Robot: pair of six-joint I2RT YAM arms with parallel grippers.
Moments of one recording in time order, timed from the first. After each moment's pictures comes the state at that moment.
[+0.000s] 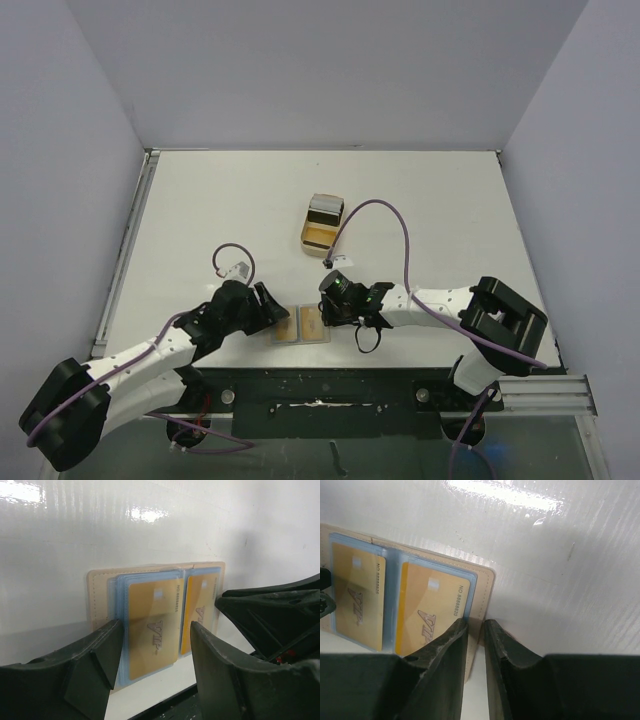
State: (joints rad) left arm -0.69 0.96 0.26 -0.04 0.01 -1.04; right arm 1.02 1.57 0.77 -0.18 0.17 0.75
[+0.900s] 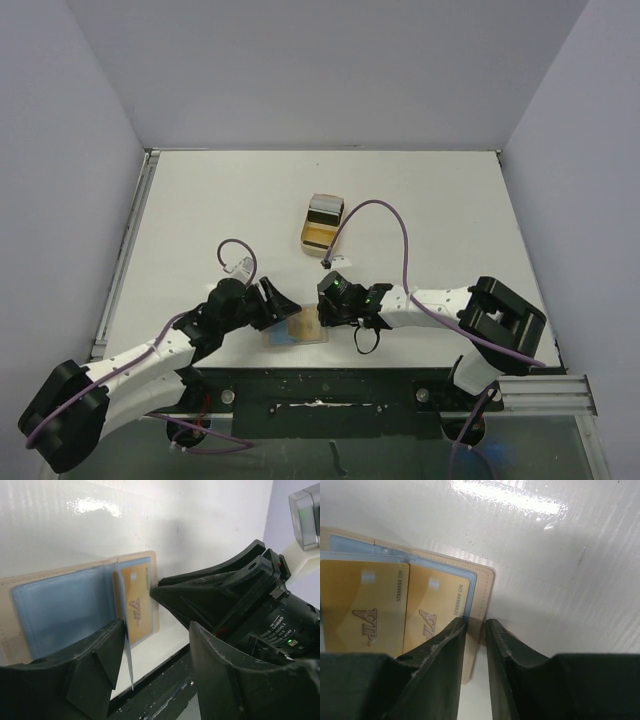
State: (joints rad) left arm -0.69 0.93 0.24 0.14 0.16 -1.12; right arm 1.02 1.57 0.77 -0.15 0.18 0.74
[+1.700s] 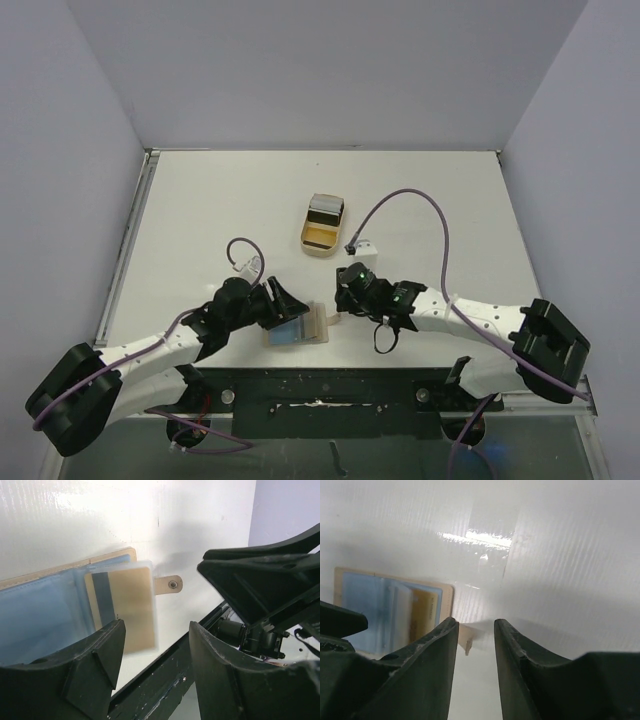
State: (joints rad) left arm -0.72 1.04 0.24 0.30 0.21 -1.14; right arm 0.98 1.33 0.72 -0.25 0.33 0.70
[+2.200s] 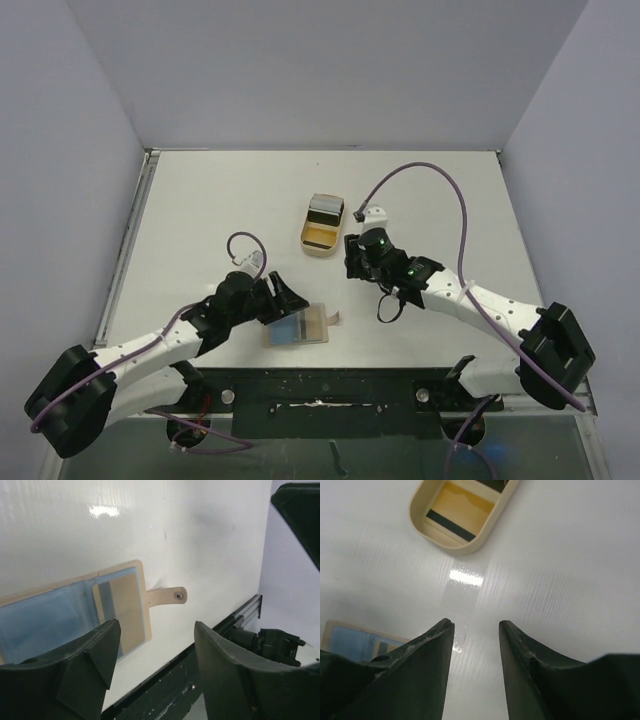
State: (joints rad) left arm -0.72 1.05 0.30 0.22 0.17 -1.09; right arm 0.78 1.29 0.83 -0.24 0.30 0.42
